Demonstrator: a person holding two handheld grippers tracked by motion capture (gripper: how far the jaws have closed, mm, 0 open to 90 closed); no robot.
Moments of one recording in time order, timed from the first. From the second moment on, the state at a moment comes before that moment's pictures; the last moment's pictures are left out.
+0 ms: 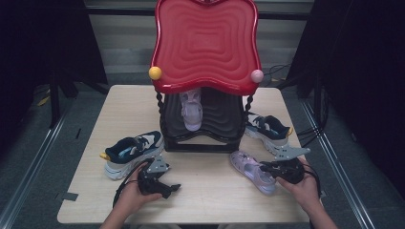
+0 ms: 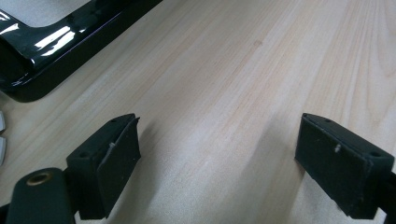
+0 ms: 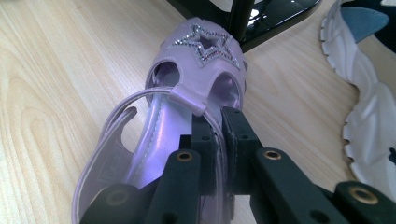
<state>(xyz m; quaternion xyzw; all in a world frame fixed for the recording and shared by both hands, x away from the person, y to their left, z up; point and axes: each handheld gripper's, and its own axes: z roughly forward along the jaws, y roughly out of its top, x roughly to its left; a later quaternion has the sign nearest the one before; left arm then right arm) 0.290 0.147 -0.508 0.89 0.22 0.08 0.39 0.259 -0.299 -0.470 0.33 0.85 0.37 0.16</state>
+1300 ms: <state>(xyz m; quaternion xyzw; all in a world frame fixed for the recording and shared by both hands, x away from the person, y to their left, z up) 0.290 0.147 -0.508 0.89 0.22 0.08 0.39 0.238 -0.287 -0.435 0.30 0.84 0.42 0.17</state>
